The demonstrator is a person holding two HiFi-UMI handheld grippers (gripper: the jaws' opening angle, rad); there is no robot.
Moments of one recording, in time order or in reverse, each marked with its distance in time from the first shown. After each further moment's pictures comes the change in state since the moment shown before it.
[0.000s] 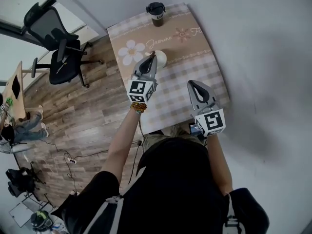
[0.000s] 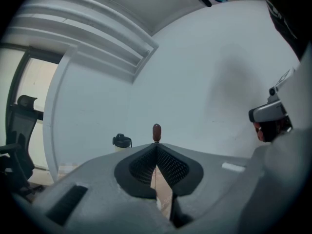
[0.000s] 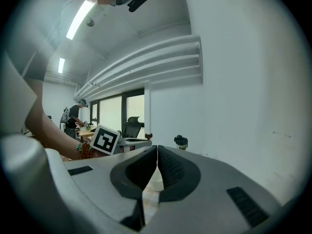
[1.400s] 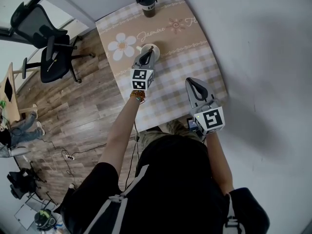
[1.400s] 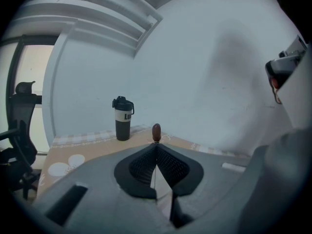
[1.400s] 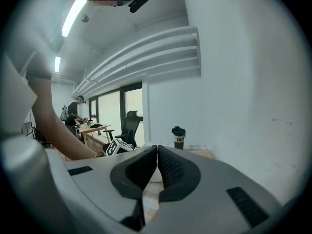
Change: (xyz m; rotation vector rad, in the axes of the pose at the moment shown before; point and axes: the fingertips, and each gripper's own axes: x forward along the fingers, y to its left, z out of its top) left arm 0.055 0.019 -0.132 -0.021 0.235 0.008; right arm 0.009 -0.018 -0.033 0.034 0.081 -0.008
